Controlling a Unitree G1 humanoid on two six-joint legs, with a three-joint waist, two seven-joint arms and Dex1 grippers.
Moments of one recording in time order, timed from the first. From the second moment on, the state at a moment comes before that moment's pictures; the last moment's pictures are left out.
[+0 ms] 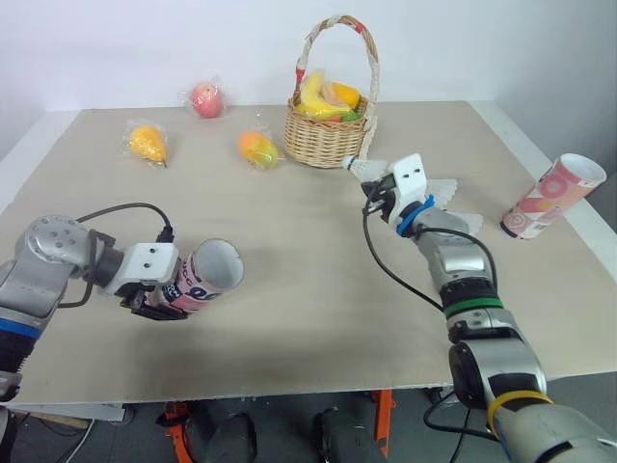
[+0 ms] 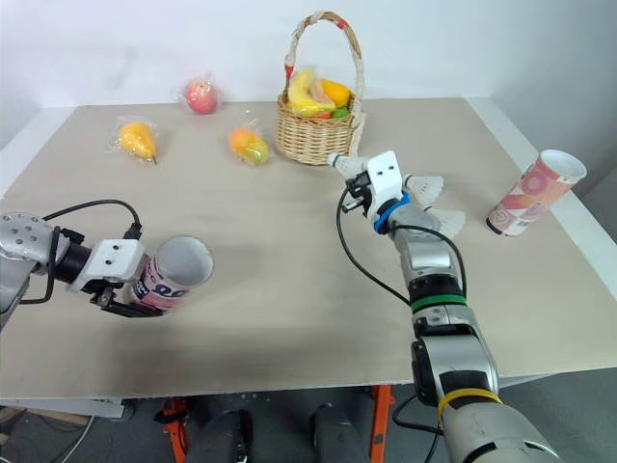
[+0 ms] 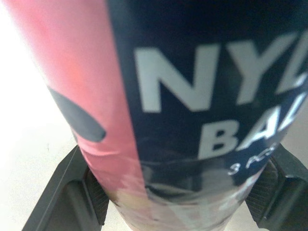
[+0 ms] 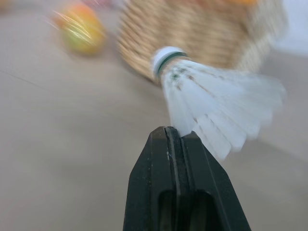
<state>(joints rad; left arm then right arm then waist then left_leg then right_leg) -0.51 1.02 -0.17 0.13 -0.11 0.06 -1.55 -0.86 -0.37 -0.02 0.55 0.12 0.14 0.60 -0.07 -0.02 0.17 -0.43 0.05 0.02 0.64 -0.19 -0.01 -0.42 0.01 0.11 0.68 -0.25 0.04</state>
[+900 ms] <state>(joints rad) -0.61 0.97 -0.27 0.26 -0.06 0.04 -1.60 -1.01 -0.52 0.50 -0.04 0.11 0.35 1.28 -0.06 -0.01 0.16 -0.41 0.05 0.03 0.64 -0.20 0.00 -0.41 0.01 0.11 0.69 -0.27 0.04</state>
